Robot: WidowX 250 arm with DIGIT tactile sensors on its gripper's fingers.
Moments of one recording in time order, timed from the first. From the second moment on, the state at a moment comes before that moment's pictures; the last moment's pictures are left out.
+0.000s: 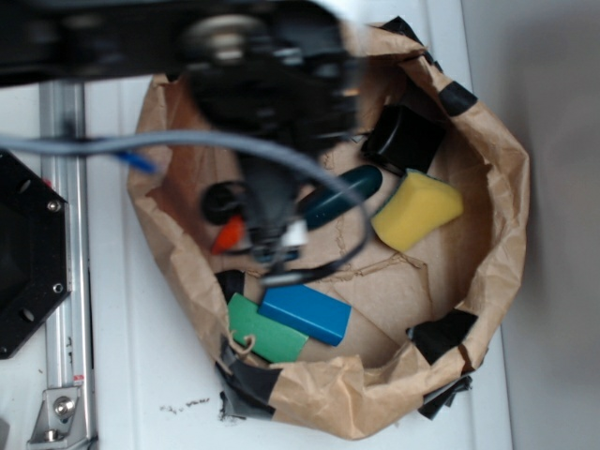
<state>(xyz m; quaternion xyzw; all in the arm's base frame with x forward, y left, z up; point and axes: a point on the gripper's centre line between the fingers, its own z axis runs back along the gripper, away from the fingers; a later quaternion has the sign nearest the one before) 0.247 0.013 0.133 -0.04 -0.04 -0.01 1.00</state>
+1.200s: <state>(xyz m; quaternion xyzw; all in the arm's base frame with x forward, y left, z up) 0.251 -0.078 0.023 -0.09 0.02 -0.13 0.99</state>
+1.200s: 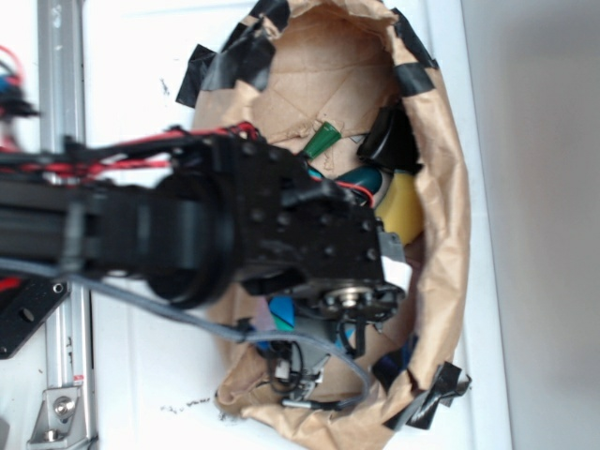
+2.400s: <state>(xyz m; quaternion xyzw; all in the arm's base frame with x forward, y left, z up) 0.269 0.003 0.117 -0.02 -0.05 -0.01 1.00</state>
